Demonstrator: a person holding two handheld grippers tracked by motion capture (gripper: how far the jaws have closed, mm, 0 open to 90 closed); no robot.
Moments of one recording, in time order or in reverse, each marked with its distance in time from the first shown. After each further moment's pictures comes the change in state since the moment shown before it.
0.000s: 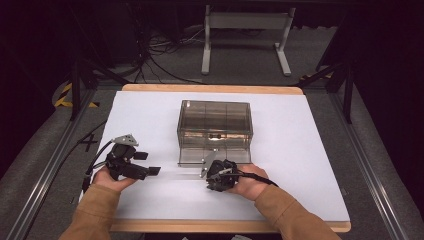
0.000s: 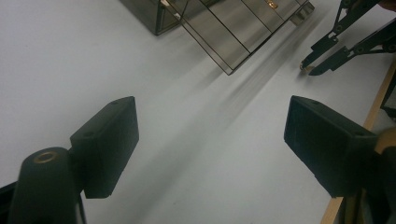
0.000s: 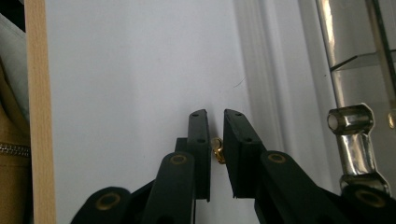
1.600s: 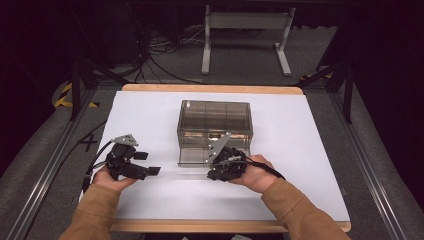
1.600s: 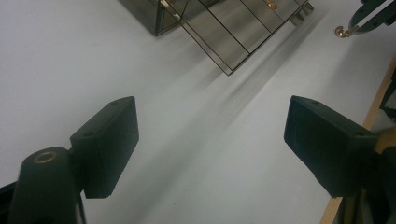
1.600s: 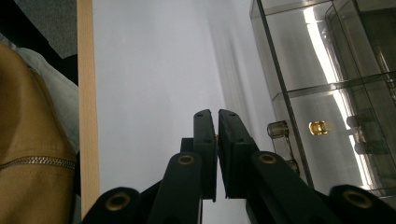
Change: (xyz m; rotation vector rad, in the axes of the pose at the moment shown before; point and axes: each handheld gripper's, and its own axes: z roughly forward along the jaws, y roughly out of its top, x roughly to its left) left arm 0.000 0.000 0.000 -0.002 -0.001 0.000; right arm -0.010 0.005 -0.052 -0.137 0.028 0.048
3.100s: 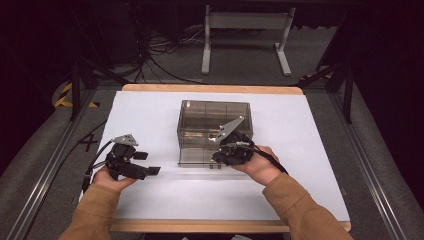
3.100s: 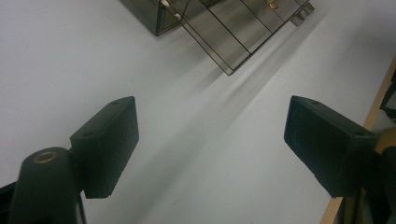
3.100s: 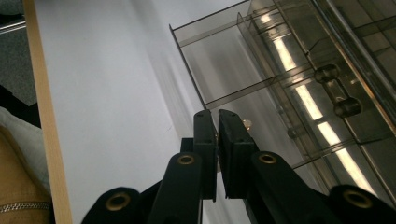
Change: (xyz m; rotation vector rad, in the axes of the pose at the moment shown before) left arm 0.000 0.000 0.000 0.000 0.001 -0.002; right arm -0.023 0.001 -0.027 -0.085 -0.131 0.155
